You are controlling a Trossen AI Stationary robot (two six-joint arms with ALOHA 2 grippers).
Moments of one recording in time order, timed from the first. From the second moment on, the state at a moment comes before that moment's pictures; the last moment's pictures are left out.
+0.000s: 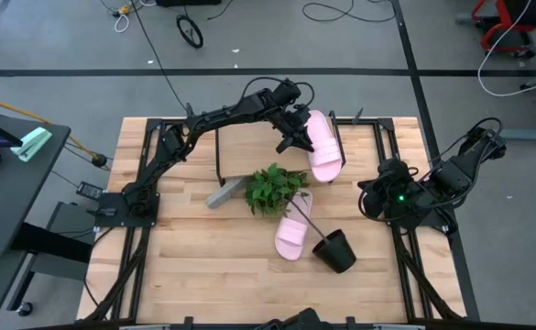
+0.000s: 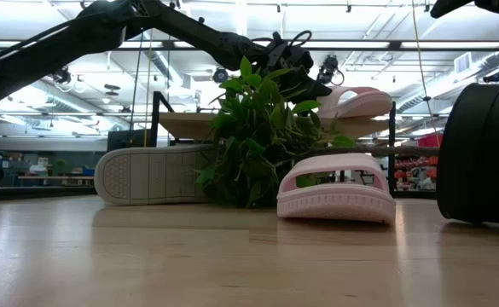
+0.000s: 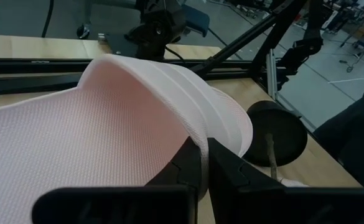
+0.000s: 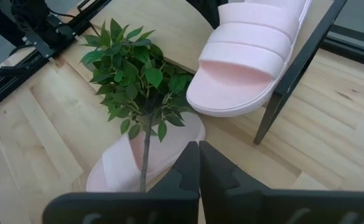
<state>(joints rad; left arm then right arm) 0.49 2.37 2.19 -0.48 0.99 0.30 0.65 0.98 1.17 -1.36 0.79 1.41</state>
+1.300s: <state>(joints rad) 0.47 2.37 2.19 -0.36 0.81 0.29 0.65 0.98 1.17 -1.36 0.81 1.41</state>
